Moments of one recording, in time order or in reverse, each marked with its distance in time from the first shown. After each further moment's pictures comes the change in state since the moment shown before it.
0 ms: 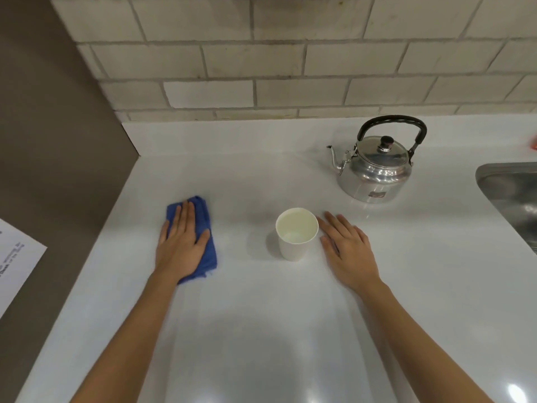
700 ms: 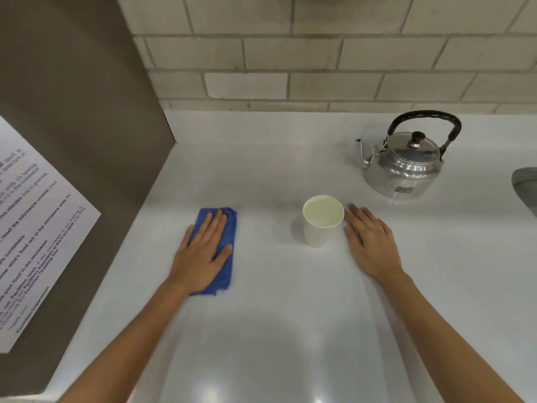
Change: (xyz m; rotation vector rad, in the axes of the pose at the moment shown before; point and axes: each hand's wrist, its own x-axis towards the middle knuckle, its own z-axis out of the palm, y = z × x) left_hand -0.072 -0.020 -0.009 -0.009 -0.056 0.156; right_hand 0.001 0.002 0.000 0.008 0.011 -0.016
